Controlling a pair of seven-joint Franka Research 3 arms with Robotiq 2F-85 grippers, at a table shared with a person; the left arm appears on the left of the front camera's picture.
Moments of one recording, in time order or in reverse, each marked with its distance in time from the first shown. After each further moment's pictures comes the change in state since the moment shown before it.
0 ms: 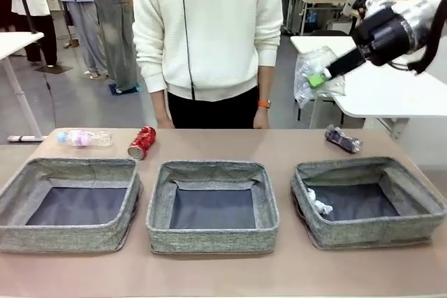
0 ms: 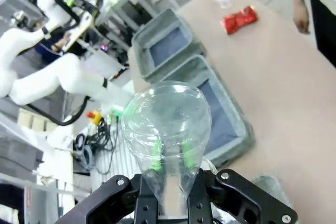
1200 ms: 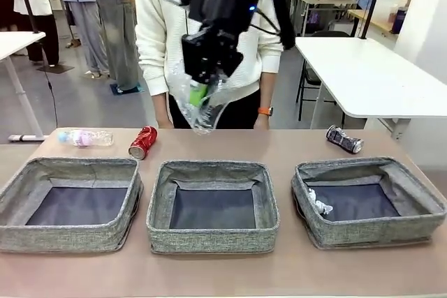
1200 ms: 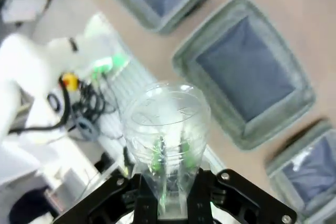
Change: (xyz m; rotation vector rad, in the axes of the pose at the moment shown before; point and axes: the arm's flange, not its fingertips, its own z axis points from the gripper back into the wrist) left arm 0.000 0.000 0.000 0.003 0.000 0.001; right arm 0.159 0.223 -0.244 -0.428 0.584 -0.238
